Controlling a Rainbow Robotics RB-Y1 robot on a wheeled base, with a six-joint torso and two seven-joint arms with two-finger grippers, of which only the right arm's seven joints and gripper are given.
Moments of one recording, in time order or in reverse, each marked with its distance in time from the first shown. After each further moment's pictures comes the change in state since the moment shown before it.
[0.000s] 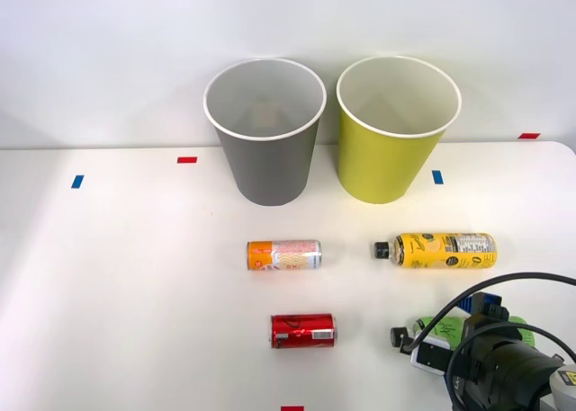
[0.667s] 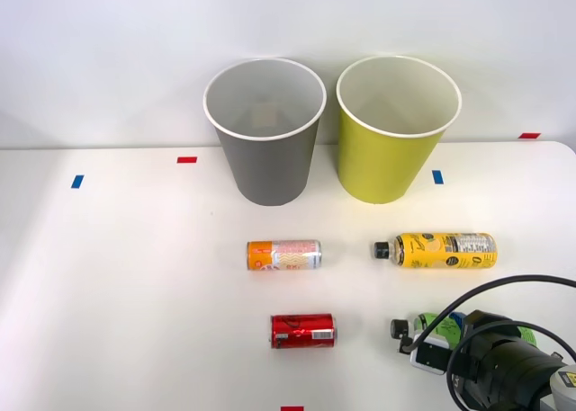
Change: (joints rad) arm 0.002 0.000 0.001 0.000 0.028 -0.002 0.015
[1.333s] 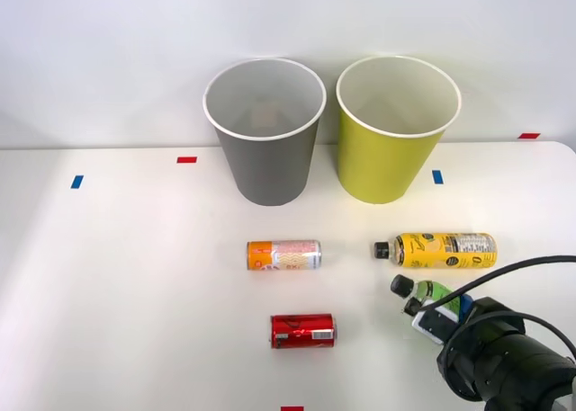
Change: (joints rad) arm 0.368 0.059 -0.394 -0.056 0.124 -0.055 -0.164
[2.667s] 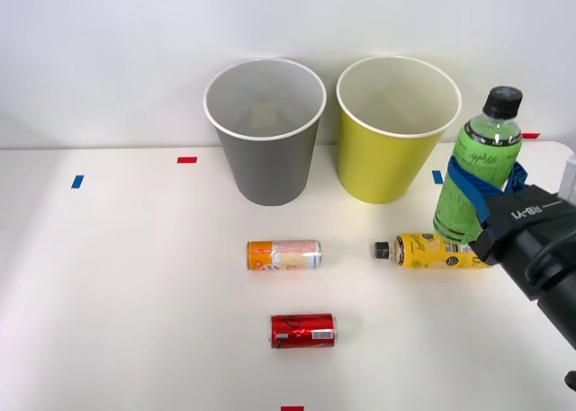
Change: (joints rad) arm 0.575 0.421 -0.947 -0.116 0.020 -0.770 -0.366
